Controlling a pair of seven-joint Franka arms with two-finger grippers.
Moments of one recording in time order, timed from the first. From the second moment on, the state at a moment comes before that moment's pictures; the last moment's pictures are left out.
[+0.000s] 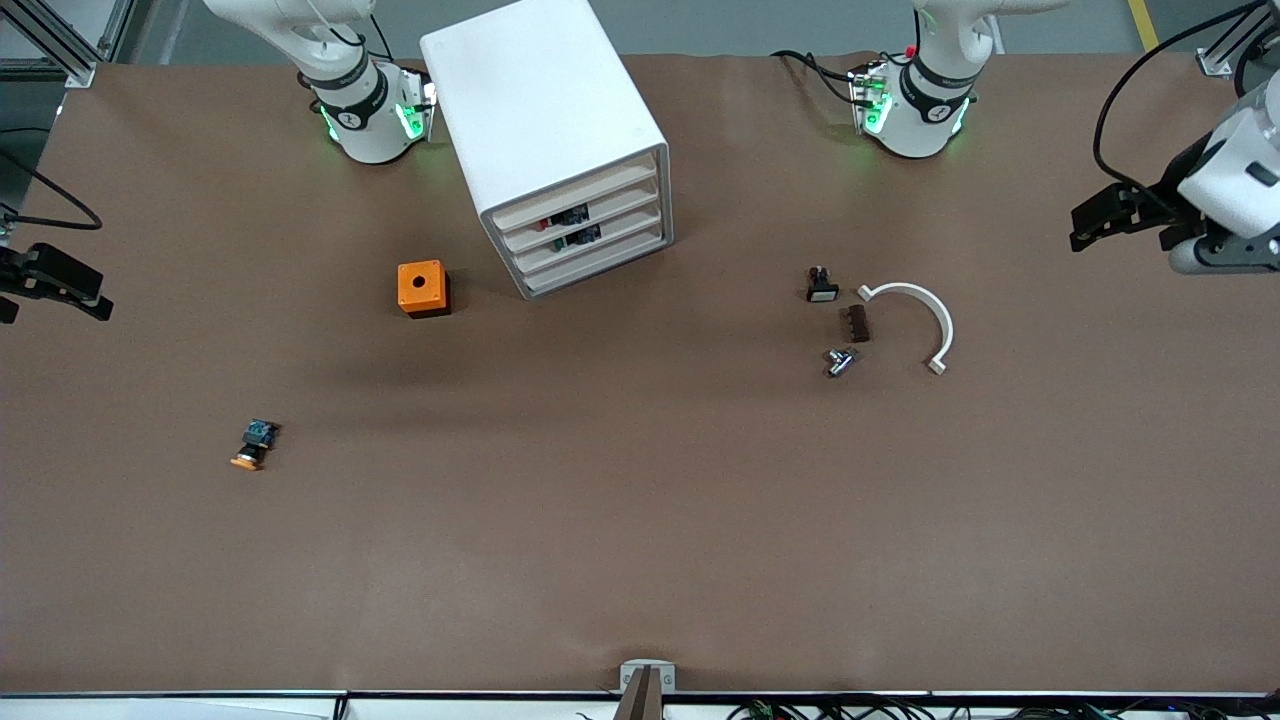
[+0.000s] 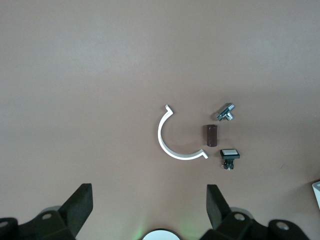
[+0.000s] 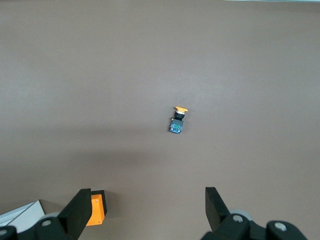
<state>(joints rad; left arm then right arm) 0.00 -0.04 -0.07 -1.68 0.02 1.53 -0.04 0.00 0.08 -0.09 -1.47 0.00 1.62 -0.12</state>
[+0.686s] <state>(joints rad) 0.00 0.16 -0.08 -1.68 0.02 1.54 -0.09 0.00 0.08 -0.09 -1.47 0.00 1.62 -0.12</state>
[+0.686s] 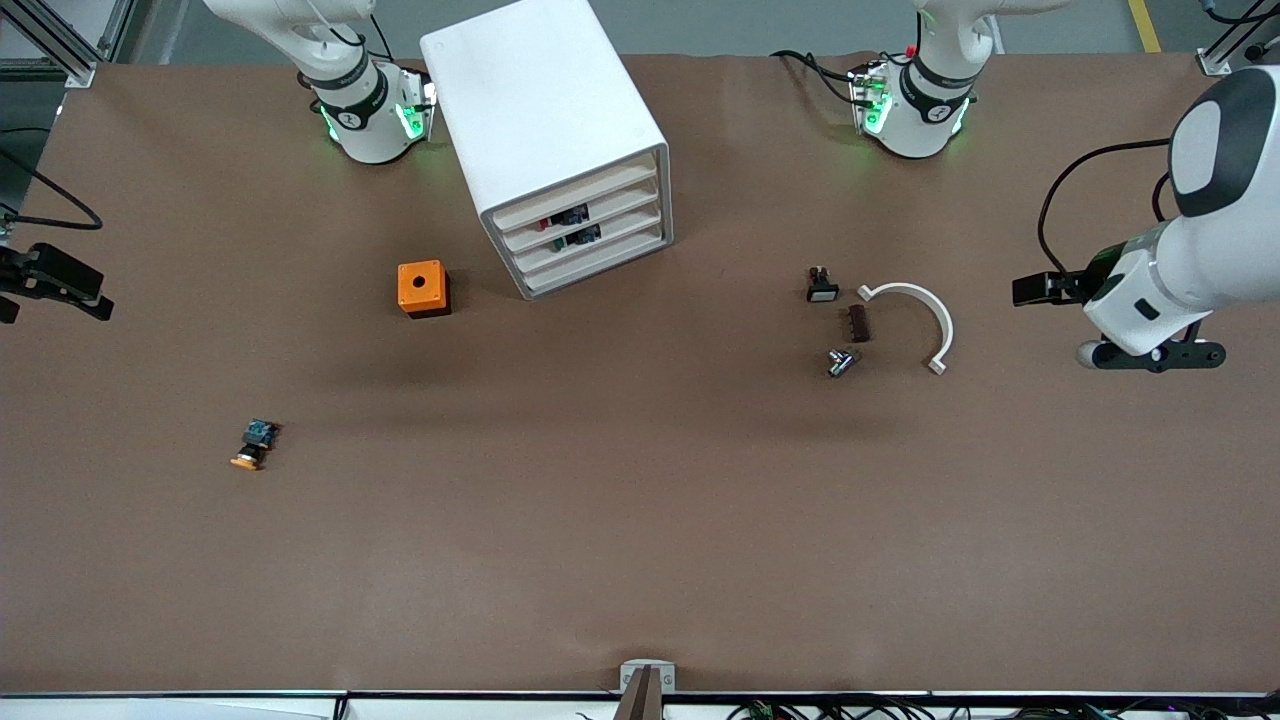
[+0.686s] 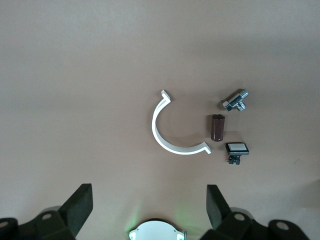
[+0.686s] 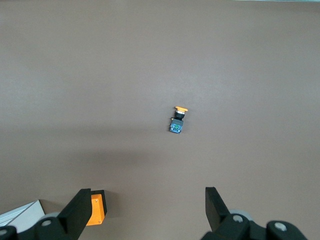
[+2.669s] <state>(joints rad) -0.49 0.77 -0.09 -1.36 -0.75 1.40 -1.91 0.00 0.08 -0.10 -1.48 0.00 1.62 -0.12</state>
